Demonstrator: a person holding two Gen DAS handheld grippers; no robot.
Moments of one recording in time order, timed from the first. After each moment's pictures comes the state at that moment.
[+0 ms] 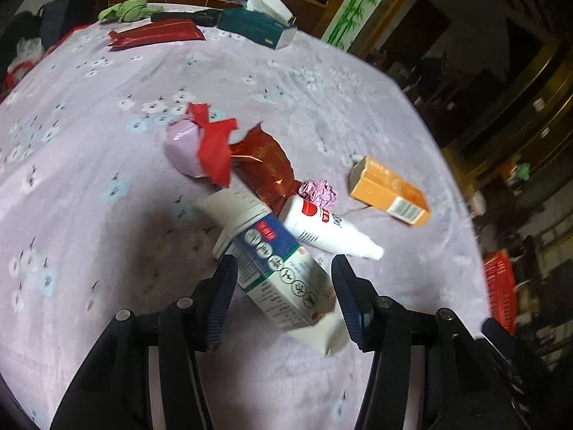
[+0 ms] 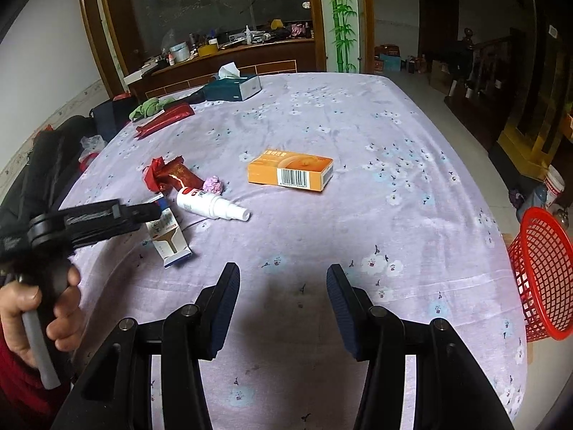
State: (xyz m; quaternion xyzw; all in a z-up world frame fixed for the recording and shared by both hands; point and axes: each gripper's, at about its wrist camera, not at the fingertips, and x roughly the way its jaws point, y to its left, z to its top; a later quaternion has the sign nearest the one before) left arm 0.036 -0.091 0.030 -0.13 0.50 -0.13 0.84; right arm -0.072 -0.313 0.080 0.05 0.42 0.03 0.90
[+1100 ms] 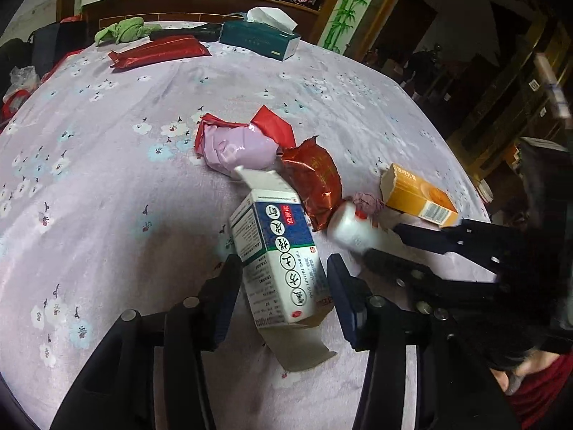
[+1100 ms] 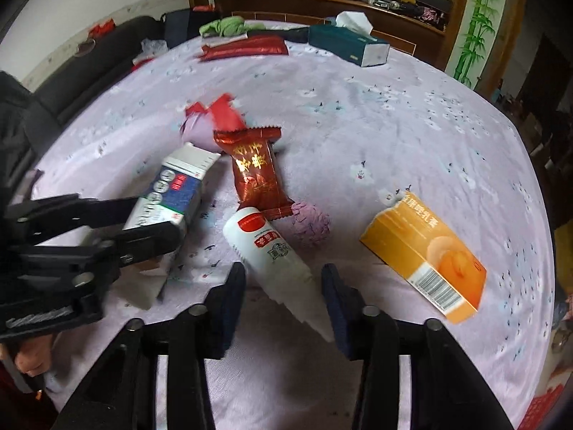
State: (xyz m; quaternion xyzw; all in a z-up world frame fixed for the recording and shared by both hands) left arm 0.045 -0.053 0.025 -0.10 0.48 -0.15 0.86; right arm 0.074 -0.211 0.025 -0.12 0.49 0.19 0.84
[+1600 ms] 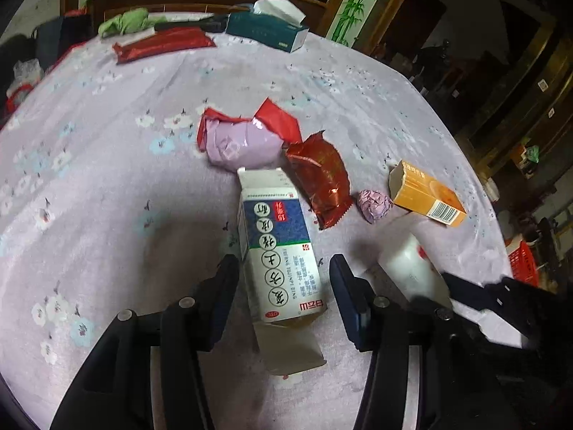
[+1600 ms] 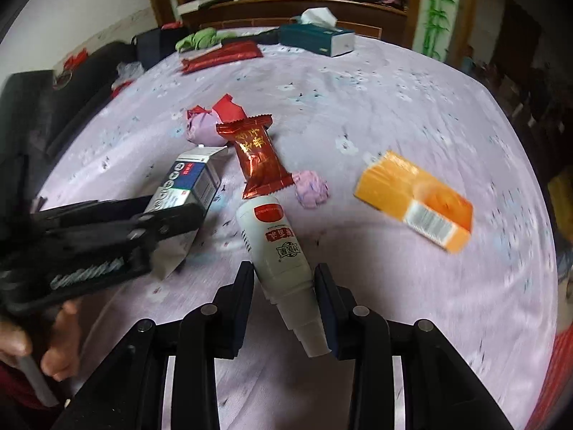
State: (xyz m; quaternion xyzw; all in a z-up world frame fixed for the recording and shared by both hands) left arm 0.052 -0.057 0.022 -0.09 0.49 -0.13 0.86; right arm 0.029 -0.221 0.041 -0.04 0.50 0.14 0.86
